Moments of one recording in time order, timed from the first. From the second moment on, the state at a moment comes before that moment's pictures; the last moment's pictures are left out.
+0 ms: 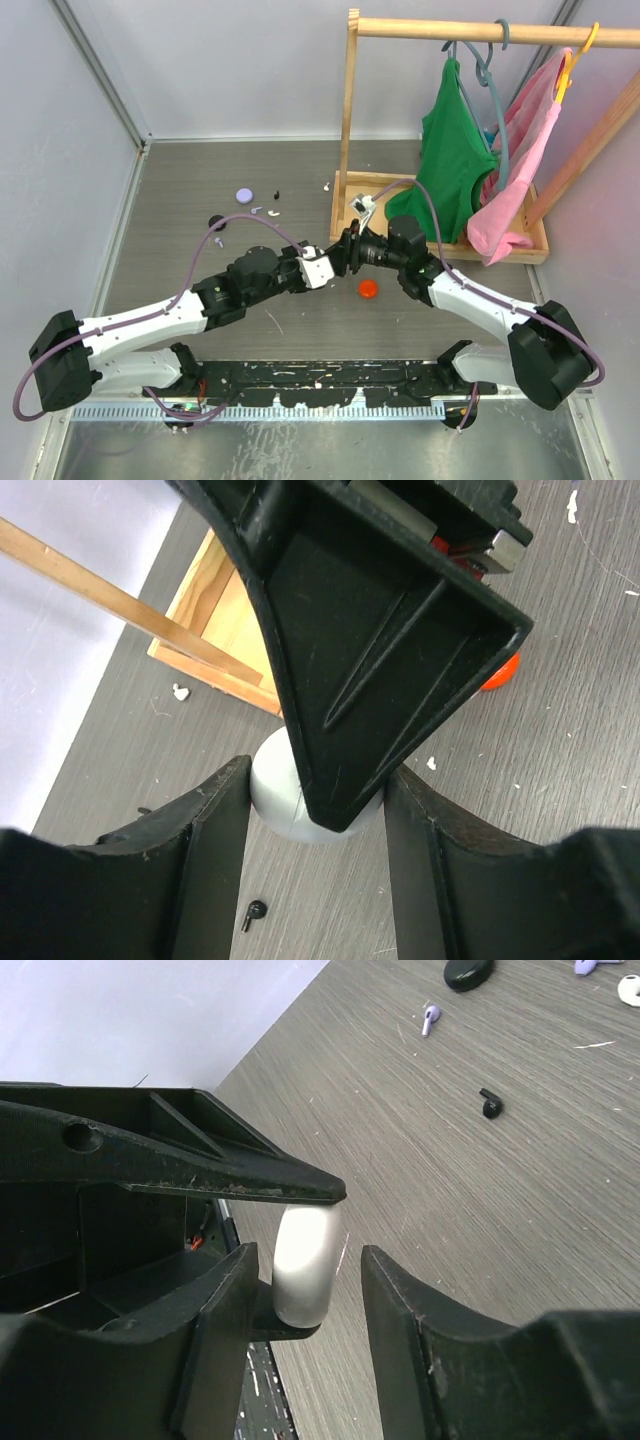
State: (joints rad) left arm -1.02 1.11 0.69 0.14 -0.04 0.52; right arm 0.60 1.21 0.59 0.44 -0.63 0.53
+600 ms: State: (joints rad) left arm -1.02 0.95 0.68 0.09 -0.03 0.52; right arm 0.60 1.17 0.61 0.41 -0.68 0.40
